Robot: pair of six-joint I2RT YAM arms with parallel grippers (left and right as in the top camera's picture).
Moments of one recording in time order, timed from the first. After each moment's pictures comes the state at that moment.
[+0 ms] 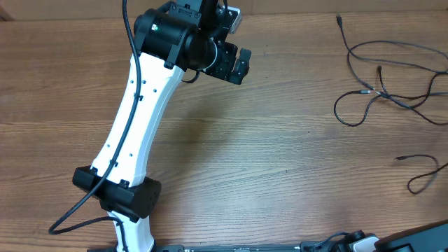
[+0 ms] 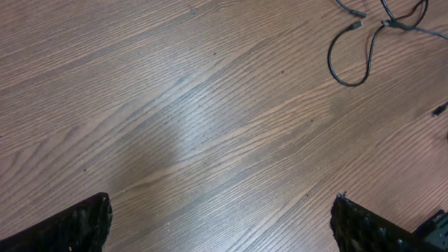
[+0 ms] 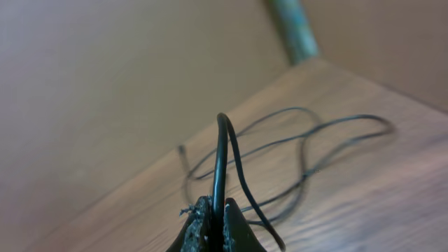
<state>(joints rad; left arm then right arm) -0.43 1.98 2.36 -1.43 0.23 -0.07 -1.21 1.40 0.92 0.04 -1.02 0.15</state>
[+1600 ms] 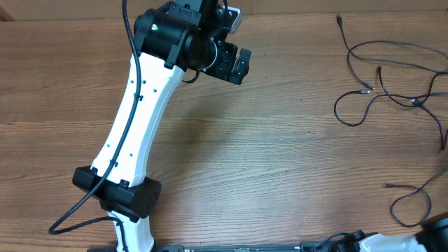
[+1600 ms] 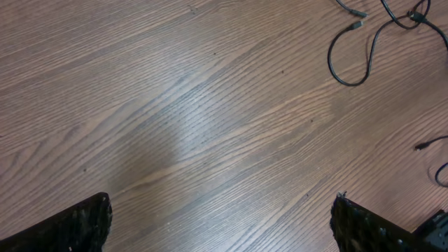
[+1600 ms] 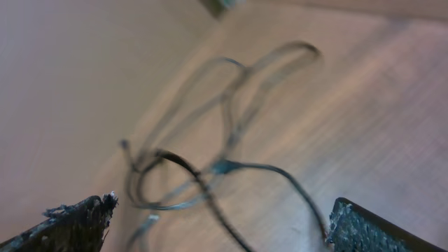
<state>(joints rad) -0.43 1.98 2.36 -1.43 0.23 -0.07 -1.20 1.69 0.92 0.16 -0.93 0.21</state>
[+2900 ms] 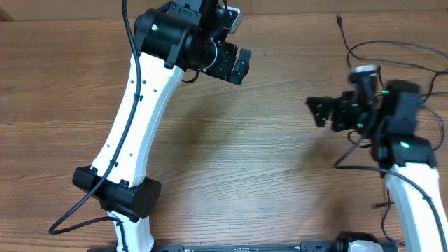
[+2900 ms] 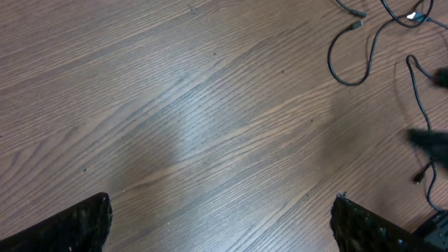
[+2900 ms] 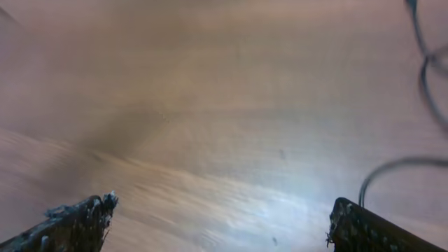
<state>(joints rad) -0.43 1.98 2.36 -1.43 0.23 -0.07 -0.05 1.19 0.92 -0.49 -0.40 -0.04</state>
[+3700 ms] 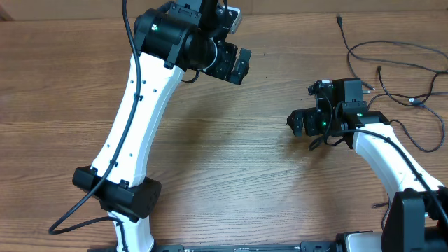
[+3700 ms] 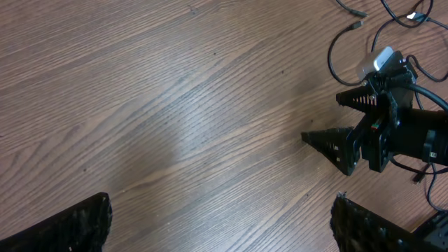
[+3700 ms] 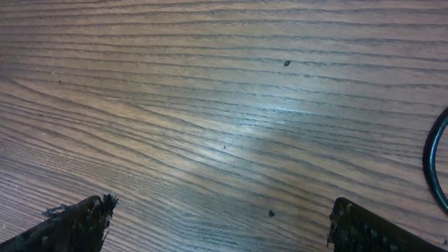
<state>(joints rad) -0.43 1.98 2.36 -1.43 0.23 -0.07 0.07 1.55 0.92 -0.47 -0.24 -0.06</state>
